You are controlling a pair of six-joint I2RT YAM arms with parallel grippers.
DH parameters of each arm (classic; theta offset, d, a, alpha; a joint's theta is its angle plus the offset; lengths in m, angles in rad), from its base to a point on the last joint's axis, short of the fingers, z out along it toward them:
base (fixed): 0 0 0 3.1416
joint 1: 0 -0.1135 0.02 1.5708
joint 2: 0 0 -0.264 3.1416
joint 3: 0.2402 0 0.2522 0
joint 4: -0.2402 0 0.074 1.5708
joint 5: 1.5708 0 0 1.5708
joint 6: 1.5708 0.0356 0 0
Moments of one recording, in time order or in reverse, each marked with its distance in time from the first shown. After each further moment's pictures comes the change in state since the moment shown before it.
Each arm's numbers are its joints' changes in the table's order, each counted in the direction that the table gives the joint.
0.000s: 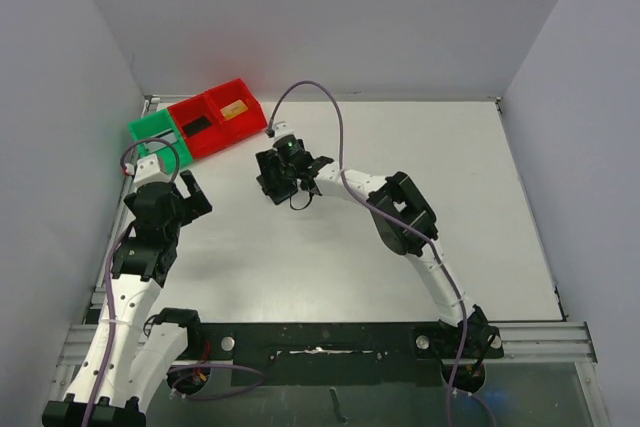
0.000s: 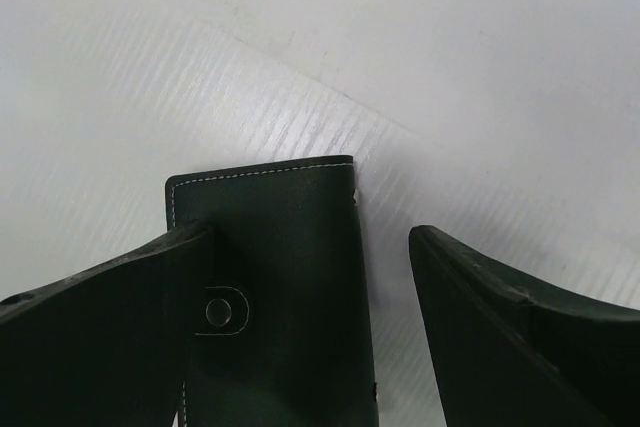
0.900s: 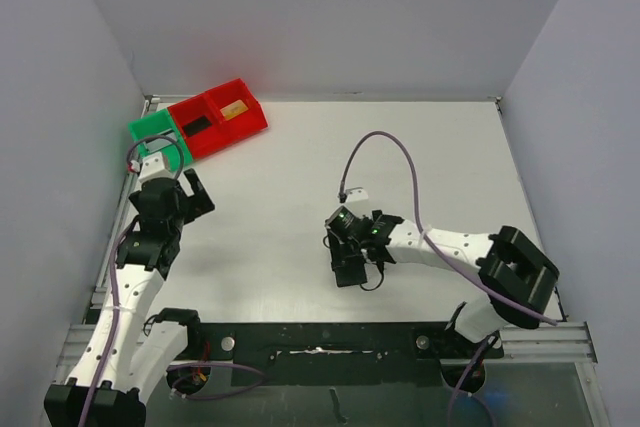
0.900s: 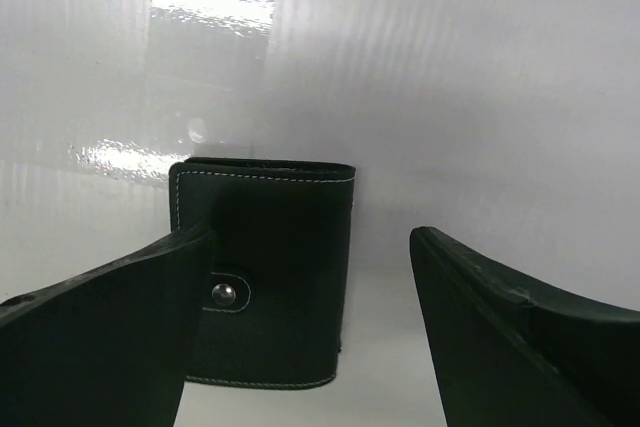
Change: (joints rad) left arm -0.006 0.054 -0.005 0.012 0.003 0.000; right arm -0.183 -0.830 -0.969 -0.325 0.294 0.412
